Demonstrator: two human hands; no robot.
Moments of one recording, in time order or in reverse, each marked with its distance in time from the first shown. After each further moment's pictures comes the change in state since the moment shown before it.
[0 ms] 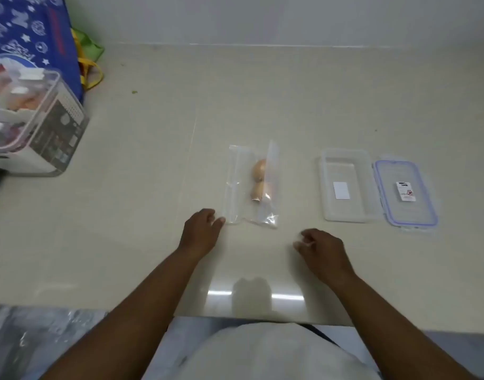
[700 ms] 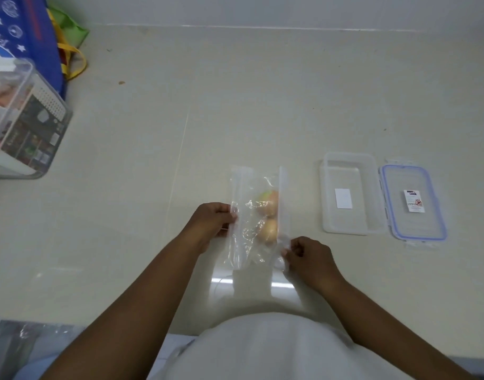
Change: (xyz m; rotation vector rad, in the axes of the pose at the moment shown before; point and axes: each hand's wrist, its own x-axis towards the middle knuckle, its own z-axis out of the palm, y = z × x) left_hand 0.047 0.048 0.014 -0.642 -0.340 -0.291; right_hand 0.033 -0.016 0.001 0.030 -0.250 0.120
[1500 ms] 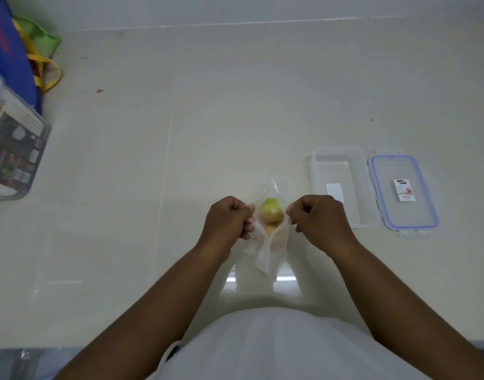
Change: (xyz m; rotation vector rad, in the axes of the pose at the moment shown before) left_hand -0.031 0.034 0.051 -0.037 0.034 0.156; right_hand 0.016 -0.053 -0.069 0.212 0.218 -0.081
